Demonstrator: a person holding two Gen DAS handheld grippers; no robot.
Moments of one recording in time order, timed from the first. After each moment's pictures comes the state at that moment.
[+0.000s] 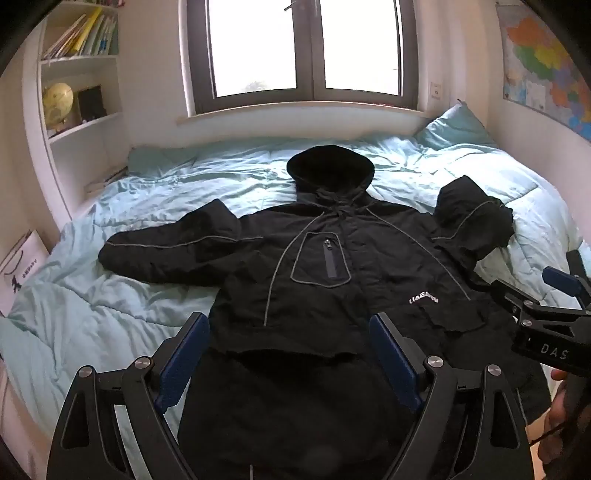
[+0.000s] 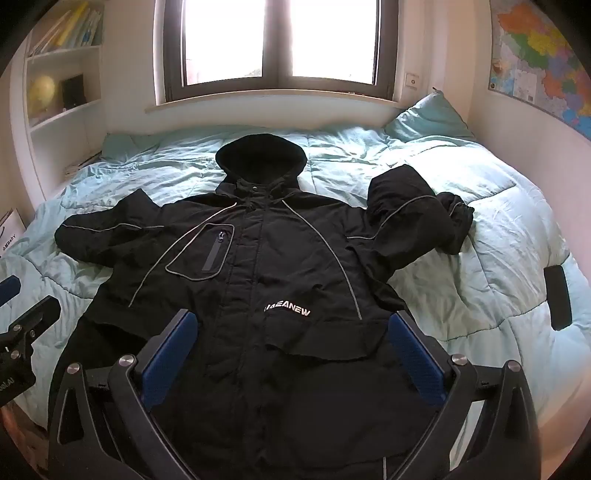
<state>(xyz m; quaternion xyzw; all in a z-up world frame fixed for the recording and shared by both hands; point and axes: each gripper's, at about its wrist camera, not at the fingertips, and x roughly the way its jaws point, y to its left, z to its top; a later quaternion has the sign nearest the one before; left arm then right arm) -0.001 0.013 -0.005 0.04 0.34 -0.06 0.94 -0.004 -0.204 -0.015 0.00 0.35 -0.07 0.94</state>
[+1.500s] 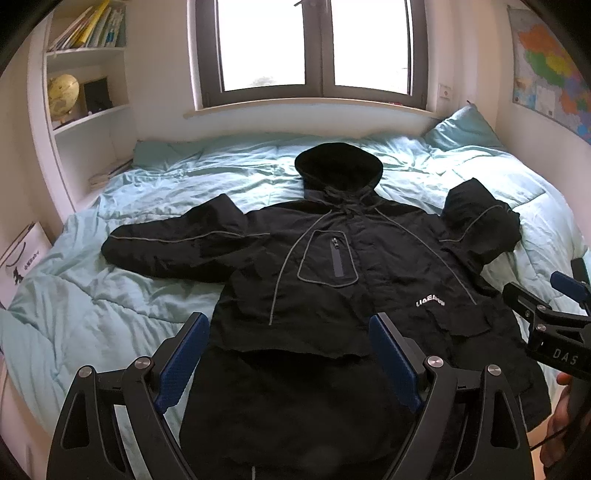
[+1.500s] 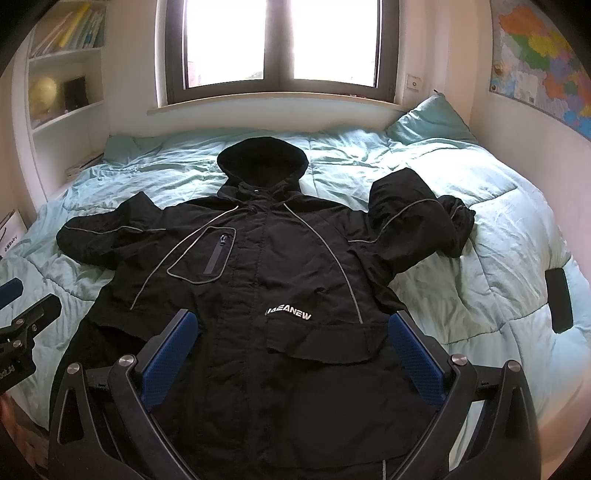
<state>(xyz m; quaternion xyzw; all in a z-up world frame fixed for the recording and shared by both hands) 0.003 0.007 -0.011 0.04 0.34 -0.04 0.94 -0.004 -0.204 -0.011 0.00 0.34 -0.06 0.94</state>
